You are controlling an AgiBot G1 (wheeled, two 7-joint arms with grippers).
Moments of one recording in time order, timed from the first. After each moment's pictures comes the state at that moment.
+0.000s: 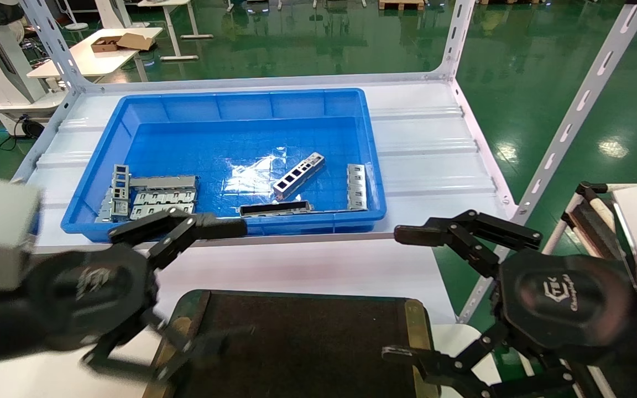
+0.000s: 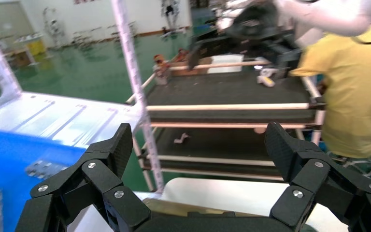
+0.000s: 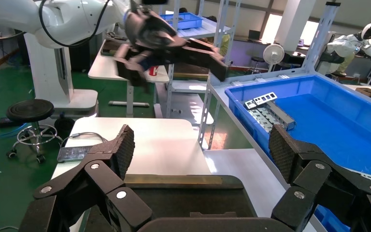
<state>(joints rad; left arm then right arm) -1.11 0.66 0.30 -1.25 0.79 1.42 -0.20 1.11 -0.56 -0.42 1.26 -0.63 -1.44 0.11</state>
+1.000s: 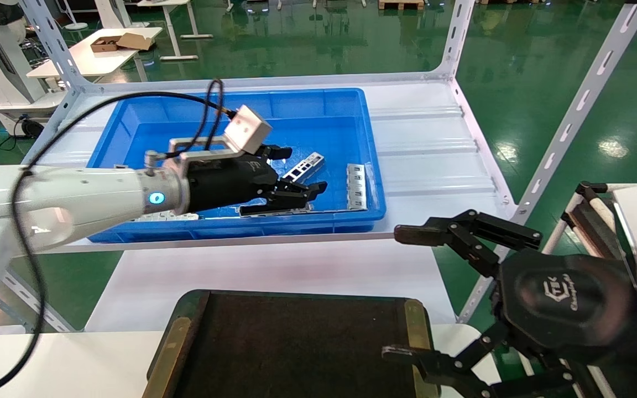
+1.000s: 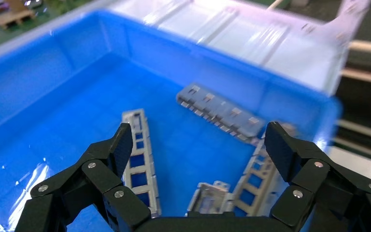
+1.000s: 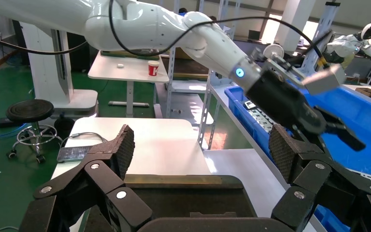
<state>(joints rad) -1.61 1.24 0.55 -0.36 1.30 0.98 -0.02 1.11 -0.56 -0.42 1.26 -0.63 -1.44 0.11</state>
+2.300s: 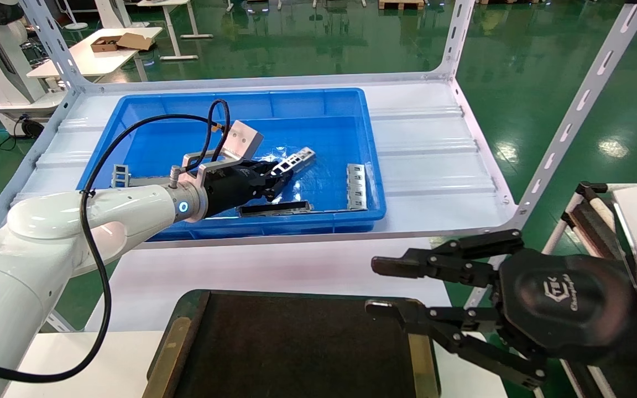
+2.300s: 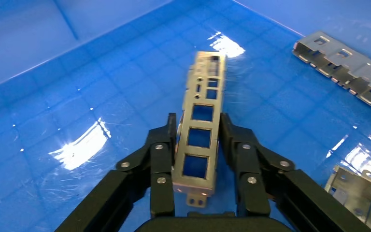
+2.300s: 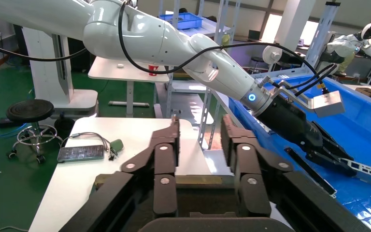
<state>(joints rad) -1.62 1.36 0.62 -0.16 1.27 0.64 0.01 1.11 -0.56 -0.42 1.26 -0.63 -1.44 0.11</state>
